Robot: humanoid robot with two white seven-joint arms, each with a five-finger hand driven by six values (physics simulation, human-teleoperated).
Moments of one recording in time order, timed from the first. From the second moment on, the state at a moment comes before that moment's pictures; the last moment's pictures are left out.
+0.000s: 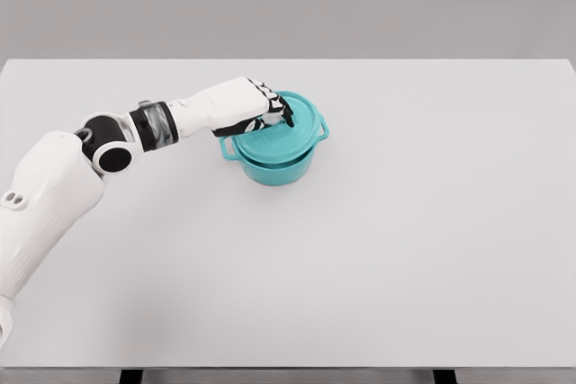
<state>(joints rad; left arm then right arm) -0.74 0.39 -0.70 -1.15 -0.59 -0.61 -0.25 0.06 0.00 -0.30 0.08 0.25 -0.01 0.09</state>
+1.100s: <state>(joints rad) -0.73 0.40 -0.70 -1.17 -0.57 -0.60 -0.24 0.06 0.00 -0.30 0.08 0.25 -0.01 0.09</state>
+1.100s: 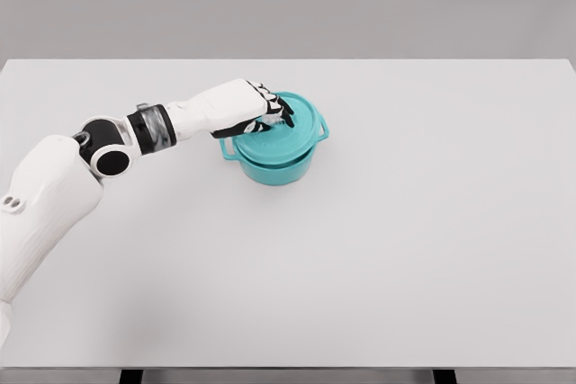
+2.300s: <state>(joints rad) -0.72 0.42 -0.70 -1.19 -0.57 -0.61 -0.25 0.06 0.00 -0.30 0.08 0.25 -0.01 0.09</state>
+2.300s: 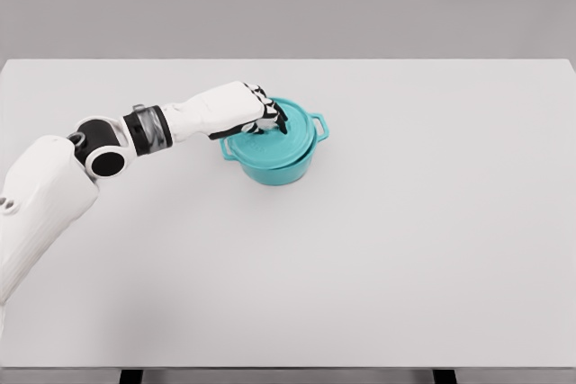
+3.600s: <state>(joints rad) -0.74 0.40 -0.70 -1.15 -0.58 -0.61 -0.26 0.06 0.00 -0.30 0.08 0.25 -0.01 0.09</state>
